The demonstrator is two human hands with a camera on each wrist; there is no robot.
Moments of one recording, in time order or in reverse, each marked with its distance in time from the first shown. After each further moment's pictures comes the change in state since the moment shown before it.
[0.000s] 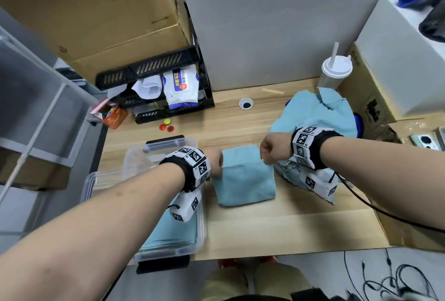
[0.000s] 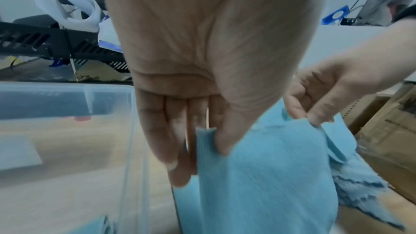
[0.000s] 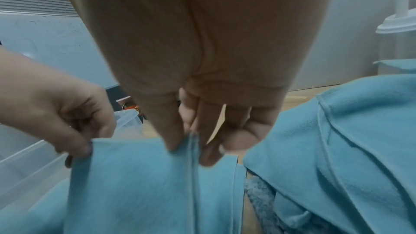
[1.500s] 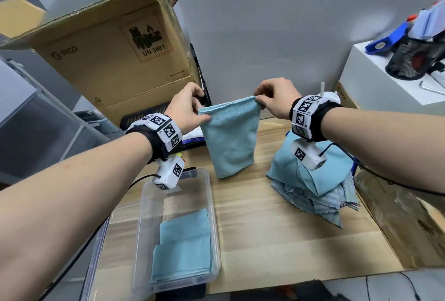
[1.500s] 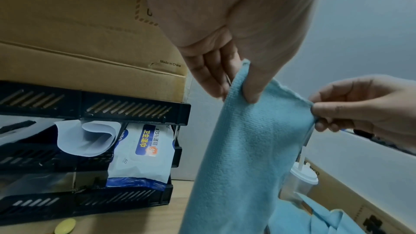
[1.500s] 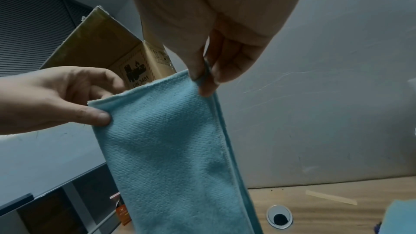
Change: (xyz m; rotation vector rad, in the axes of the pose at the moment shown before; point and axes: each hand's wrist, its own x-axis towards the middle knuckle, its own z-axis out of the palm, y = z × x) left_hand -0.068 -0.043 -0.162 -0.466 0.867 0.270; right_hand -0.053 -0.067 -0.140 0.284 0.959 -0.244
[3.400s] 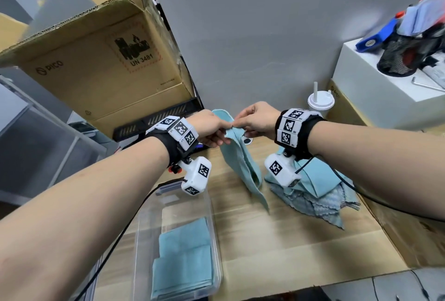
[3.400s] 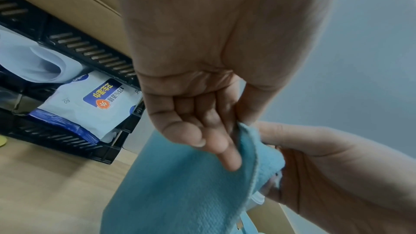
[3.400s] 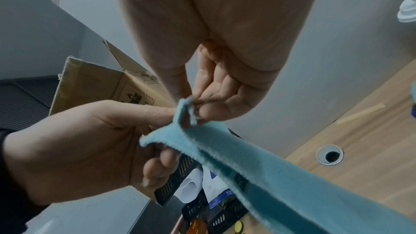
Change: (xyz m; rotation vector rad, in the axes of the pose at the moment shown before) left_hand 0.017 0.051 0.040 -0.322 -0.523 -0.520; right_hand -0.017 -0.016 0.029 0.593 -0.301 0.457
